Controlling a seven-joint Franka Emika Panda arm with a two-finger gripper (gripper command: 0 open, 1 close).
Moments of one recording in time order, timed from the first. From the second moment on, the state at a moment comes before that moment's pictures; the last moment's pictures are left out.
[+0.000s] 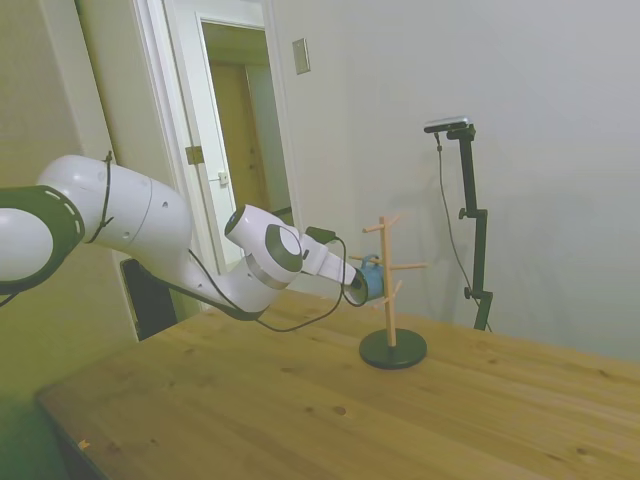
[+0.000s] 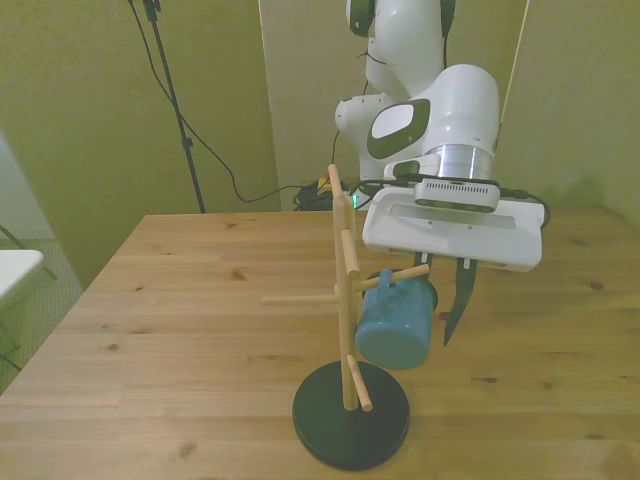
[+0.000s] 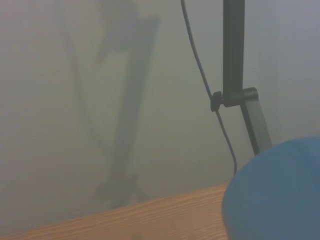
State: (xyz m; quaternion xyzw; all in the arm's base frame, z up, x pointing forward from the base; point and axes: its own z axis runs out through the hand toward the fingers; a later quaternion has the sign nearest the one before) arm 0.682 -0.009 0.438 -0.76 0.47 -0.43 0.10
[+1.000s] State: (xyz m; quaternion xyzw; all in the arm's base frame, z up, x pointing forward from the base) arm 0.669 -0.005 0.457 -0.76 0.47 -0.43 0.11
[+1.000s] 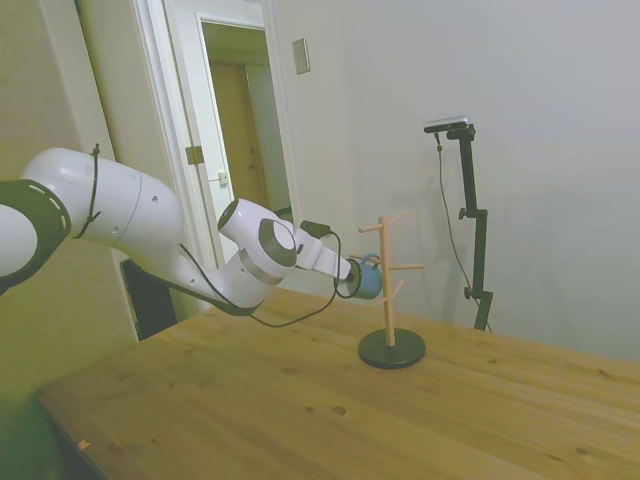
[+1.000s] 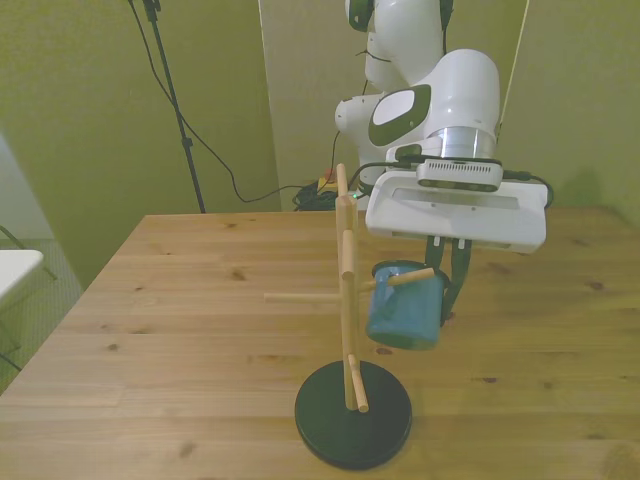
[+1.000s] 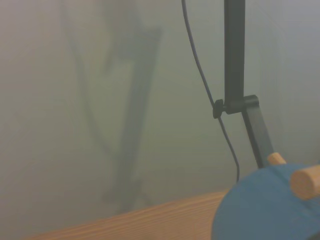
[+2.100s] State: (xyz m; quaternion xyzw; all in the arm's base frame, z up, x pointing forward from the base) arm 0.615 0.154 0.437 -0.87 0.39 -0.29 0.11
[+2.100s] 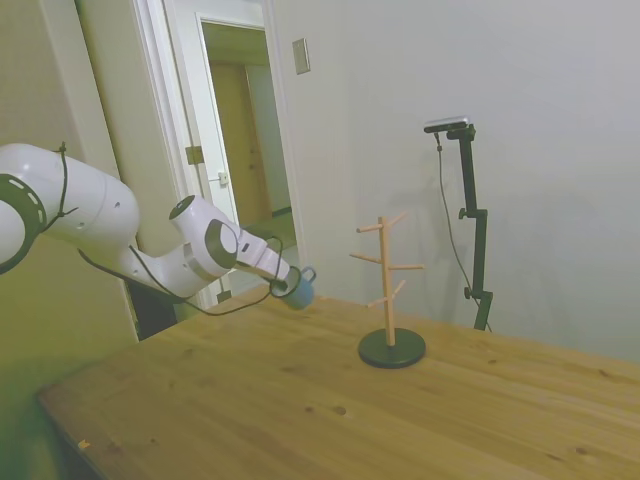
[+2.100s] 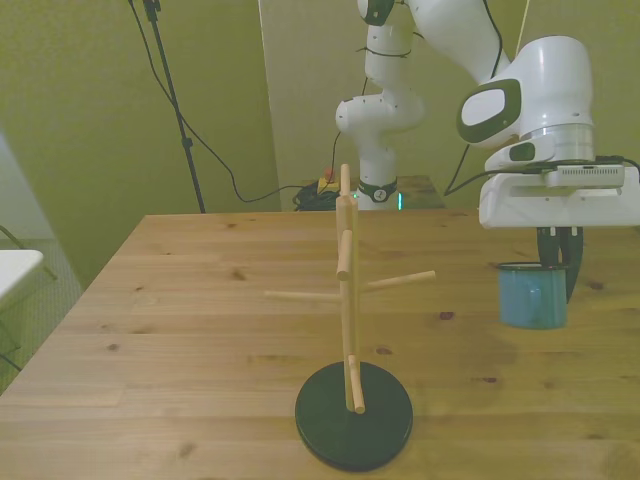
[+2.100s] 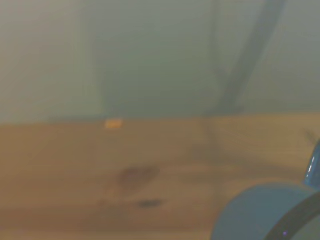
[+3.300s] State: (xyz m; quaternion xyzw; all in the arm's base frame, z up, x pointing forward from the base) arm 0.563 -0.015 0.388 -0.91 0.42 -0.07 -0.01
